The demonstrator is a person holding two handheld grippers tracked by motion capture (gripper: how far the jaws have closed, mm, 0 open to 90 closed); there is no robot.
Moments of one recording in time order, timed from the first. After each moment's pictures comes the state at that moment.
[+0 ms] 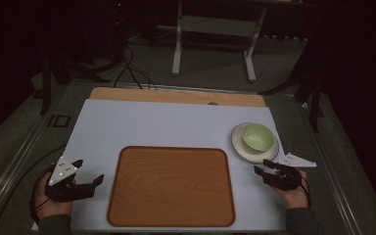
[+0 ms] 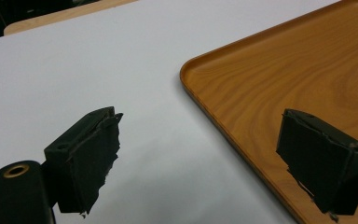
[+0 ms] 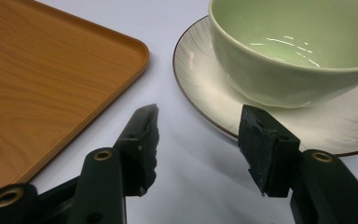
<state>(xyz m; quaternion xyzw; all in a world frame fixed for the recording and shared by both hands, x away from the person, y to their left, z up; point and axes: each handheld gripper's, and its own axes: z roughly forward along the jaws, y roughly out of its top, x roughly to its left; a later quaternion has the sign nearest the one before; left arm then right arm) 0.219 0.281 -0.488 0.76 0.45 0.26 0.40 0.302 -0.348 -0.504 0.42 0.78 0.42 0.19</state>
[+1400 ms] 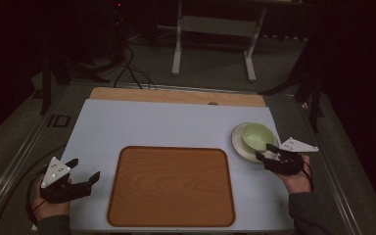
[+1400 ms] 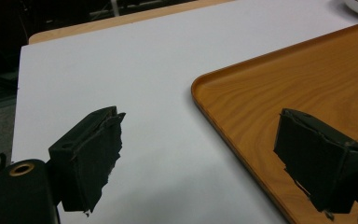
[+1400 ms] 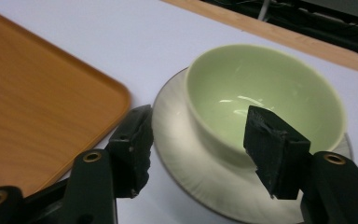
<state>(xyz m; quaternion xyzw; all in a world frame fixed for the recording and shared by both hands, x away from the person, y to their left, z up) 0.213 0.287 -0.483 0.72 0.46 0.29 0.42 0.332 -0.343 -0.464 0.39 0.79 0.41 0.24</state>
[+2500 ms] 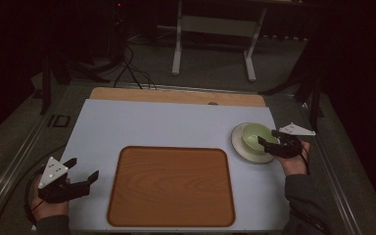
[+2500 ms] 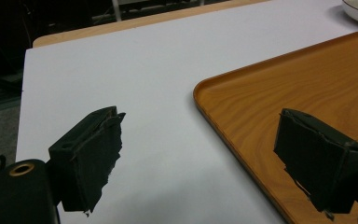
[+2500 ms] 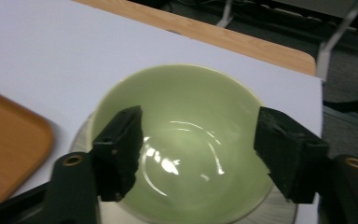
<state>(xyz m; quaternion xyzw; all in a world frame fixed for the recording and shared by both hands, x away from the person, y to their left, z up) 0.212 0.290 -0.482 0.72 0.46 0.29 0.43 0.385 -0.354 -0.469 0.44 0.76 0.39 0.27</state>
